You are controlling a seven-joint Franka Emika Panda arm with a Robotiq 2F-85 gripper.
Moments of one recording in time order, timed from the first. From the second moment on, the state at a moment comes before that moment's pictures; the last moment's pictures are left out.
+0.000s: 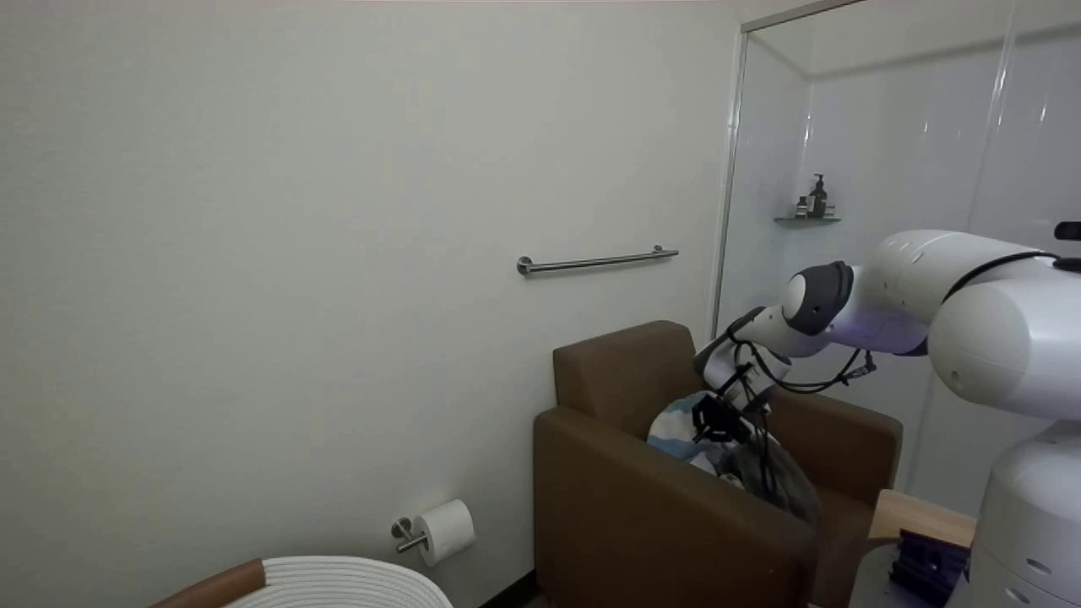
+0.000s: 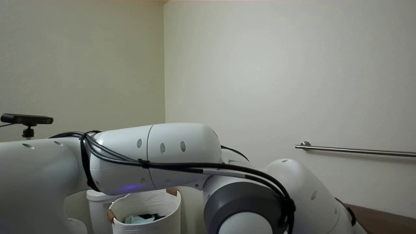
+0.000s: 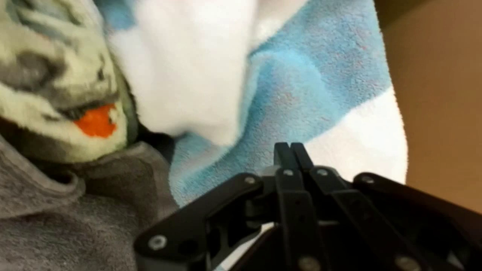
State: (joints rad) arm -0.99 1.47 0.20 -1.03 0.66 2.79 -0.06
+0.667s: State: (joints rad) arm -1.07 1.33 0.36 -1.13 0.70 2.98 -0.16
